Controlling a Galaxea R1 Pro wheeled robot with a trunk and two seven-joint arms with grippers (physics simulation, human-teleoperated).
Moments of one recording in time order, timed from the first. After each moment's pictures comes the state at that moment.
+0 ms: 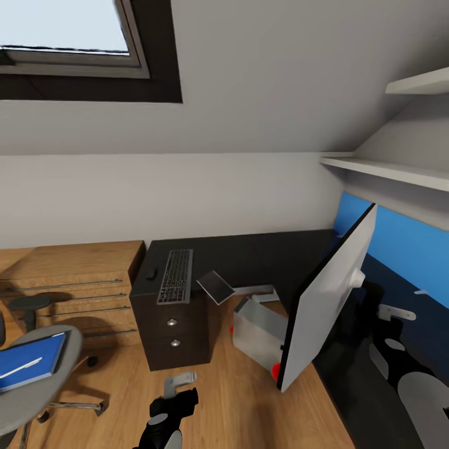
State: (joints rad) left arm -0.19 -0.08 -0.39 -1.08 0.47 0.30 0.55; right arm -0.79 -0.28 -0.35 -0.29 0.08 -0.32 -0.11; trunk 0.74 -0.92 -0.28
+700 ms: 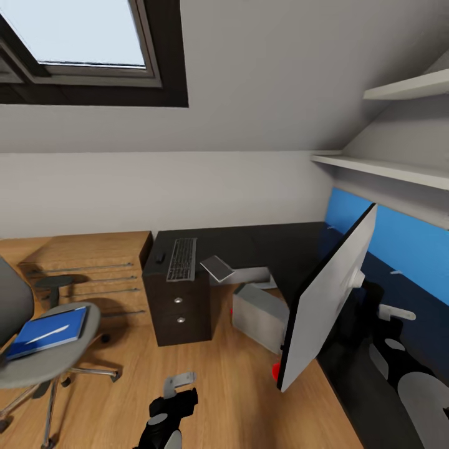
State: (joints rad) left arm -0.19 -0.08 -0.39 -1.08 0.47 0.30 0.55; right arm -0.79 -0.28 -0.35 -0.29 0.08 -0.32 -0.11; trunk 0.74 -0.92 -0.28
